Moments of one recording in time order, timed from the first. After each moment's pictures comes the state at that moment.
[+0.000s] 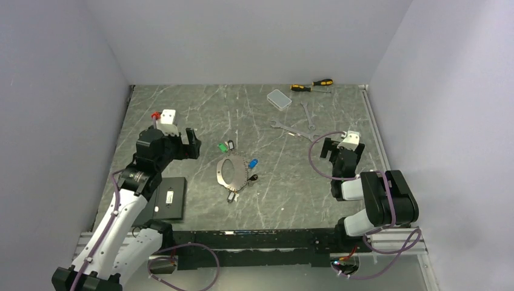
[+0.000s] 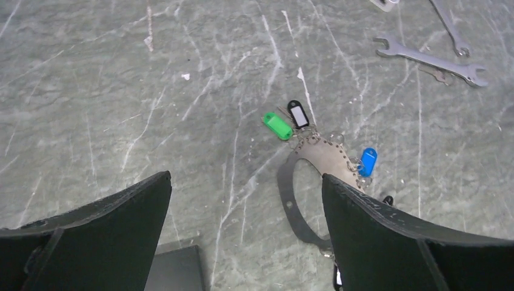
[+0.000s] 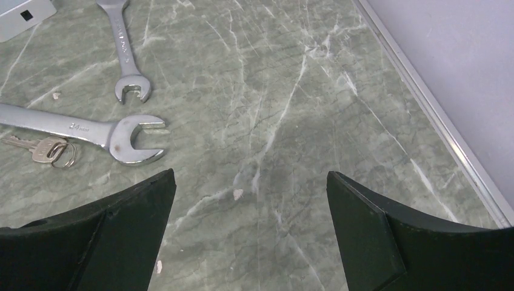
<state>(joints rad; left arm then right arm) -0.26 0.79 0.77 -0.35 0.02 -0.18 0.06 1.48 0.21 1.07 0.30 0.02</state>
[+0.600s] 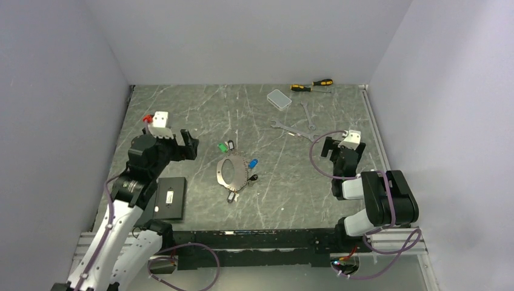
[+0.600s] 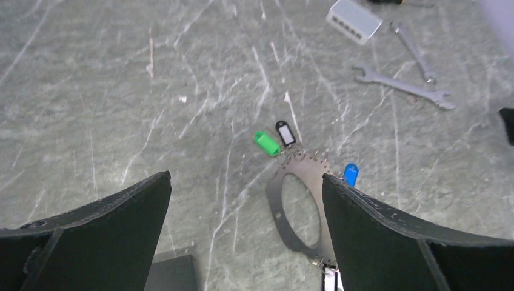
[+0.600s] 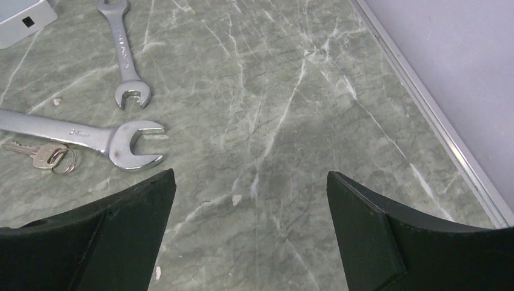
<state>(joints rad) -0.26 0.72 0.77 -0.36 0.00 -0.21 0.04 1.48 0.22 1.06 0.29 0.02</state>
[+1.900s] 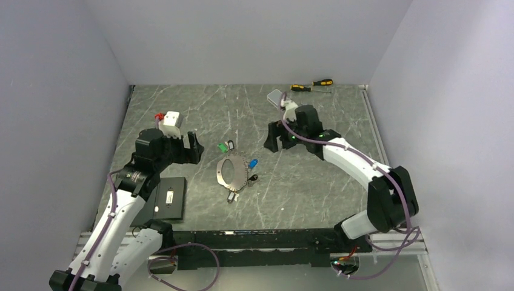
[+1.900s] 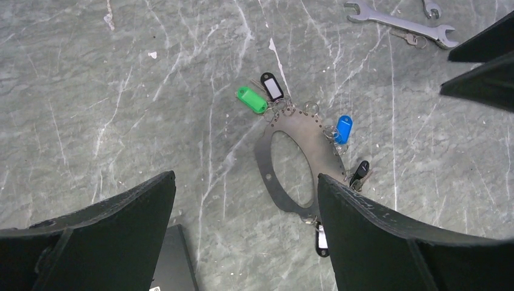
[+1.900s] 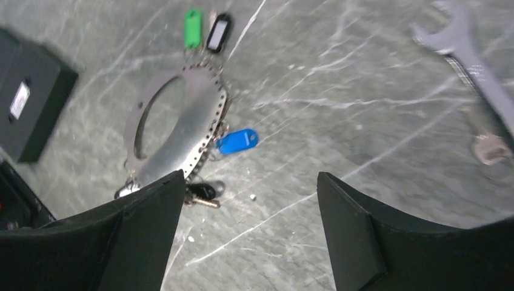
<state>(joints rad) -0.27 0.79 0.82 -0.47 0.10 -0.18 0.45 1.44 1.00 -0.18 -0.31 0.18</state>
